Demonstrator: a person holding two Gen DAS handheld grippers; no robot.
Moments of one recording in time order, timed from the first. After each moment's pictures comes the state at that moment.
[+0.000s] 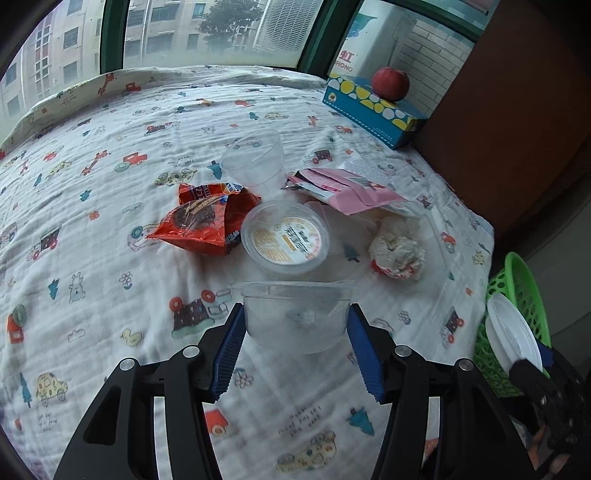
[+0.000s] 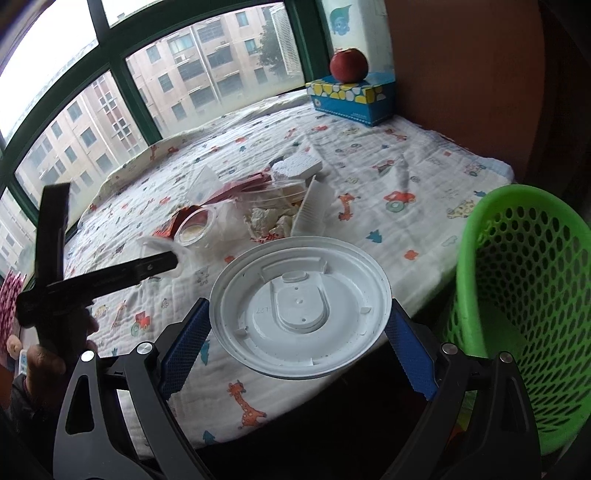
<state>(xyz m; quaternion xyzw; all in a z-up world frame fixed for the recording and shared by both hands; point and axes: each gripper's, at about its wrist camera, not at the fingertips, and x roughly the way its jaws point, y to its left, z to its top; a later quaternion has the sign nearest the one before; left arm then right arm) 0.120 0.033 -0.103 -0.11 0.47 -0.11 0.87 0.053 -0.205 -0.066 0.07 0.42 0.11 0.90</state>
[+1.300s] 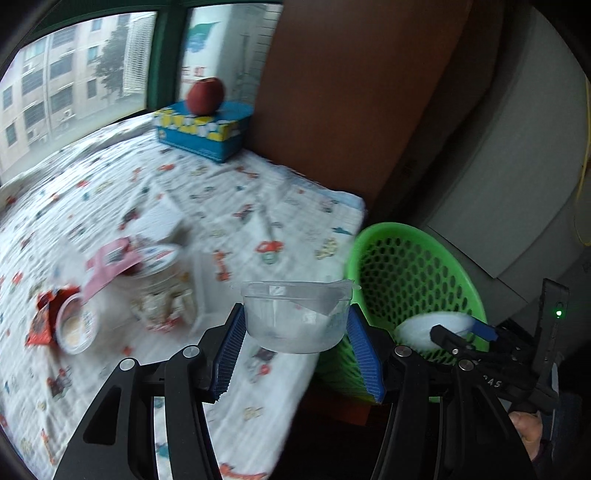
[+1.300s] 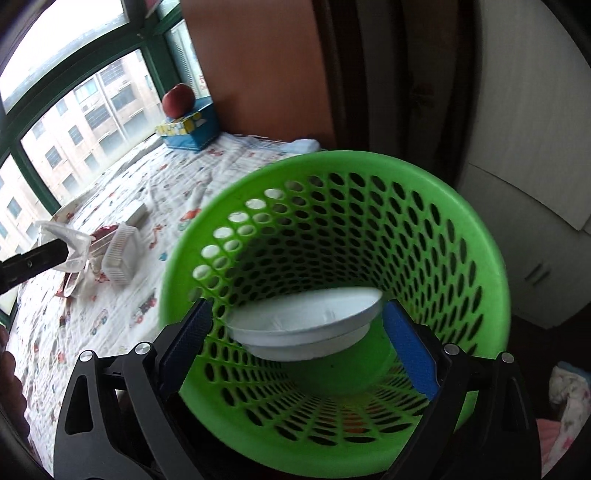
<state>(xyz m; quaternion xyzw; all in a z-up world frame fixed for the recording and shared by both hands) 0.109 -0.158 -0.028 -0.01 0.43 -0.28 0.86 0.010 -0.391 -0.073 0.13 0.41 -0.08 0.90</state>
